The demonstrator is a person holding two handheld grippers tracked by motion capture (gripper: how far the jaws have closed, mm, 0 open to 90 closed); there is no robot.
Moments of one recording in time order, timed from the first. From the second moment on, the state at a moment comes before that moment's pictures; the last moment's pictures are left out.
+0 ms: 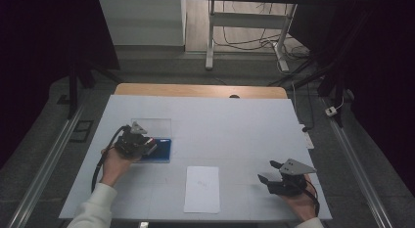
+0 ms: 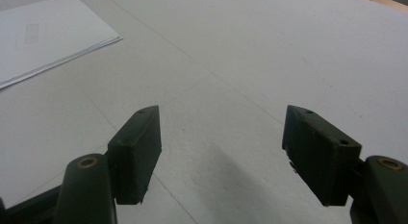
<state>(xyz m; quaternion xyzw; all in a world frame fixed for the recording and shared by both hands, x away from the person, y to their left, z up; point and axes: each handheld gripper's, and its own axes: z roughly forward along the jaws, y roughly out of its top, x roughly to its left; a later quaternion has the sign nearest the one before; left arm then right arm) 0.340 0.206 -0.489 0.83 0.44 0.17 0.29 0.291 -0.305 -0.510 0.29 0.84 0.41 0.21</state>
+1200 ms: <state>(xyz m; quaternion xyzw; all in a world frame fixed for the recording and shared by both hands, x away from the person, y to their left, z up) 0.336 0.212 -0.473 0.83 0.43 0.15 0.31 0.291 -0.305 -0.511 0.29 0.84 0.41 0.21</state>
